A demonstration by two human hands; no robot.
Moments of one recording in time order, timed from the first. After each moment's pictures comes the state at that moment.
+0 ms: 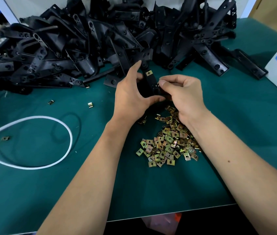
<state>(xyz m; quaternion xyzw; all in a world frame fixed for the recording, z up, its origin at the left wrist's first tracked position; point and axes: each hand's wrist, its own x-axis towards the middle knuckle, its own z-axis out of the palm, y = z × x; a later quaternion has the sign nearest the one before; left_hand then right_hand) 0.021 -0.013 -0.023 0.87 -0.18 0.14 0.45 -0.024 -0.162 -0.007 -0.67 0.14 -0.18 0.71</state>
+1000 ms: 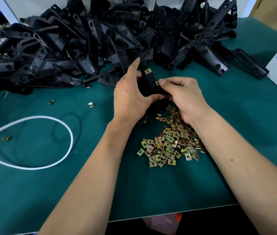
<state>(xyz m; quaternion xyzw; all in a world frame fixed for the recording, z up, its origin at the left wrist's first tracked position) 0.015 -0.015 -0.017 0.88 -0.16 0.18 0.41 -0.014 -0.170 -0.016 -0.70 0.12 -0.12 0.69</state>
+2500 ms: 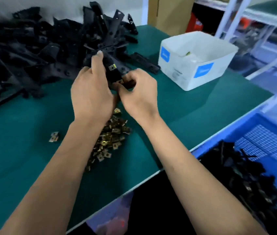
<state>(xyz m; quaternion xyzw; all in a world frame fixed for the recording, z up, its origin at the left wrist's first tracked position) -0.054 -0.152 0.038 0.89 -0.28 0.25 0.27 -0.104 -0.257 0.020 -0.82 0.18 -0.38 0.39</state>
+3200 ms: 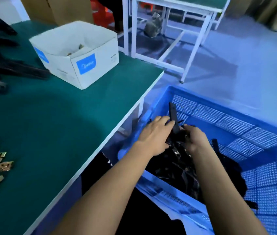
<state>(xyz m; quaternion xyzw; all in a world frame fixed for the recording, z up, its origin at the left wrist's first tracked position) -0.298 -0.395 -0.087 0.64 -0.75 -0.11 0.09 -0.440 -0.475 -0.121 -0.20 0.56 -0.41 0.69</state>
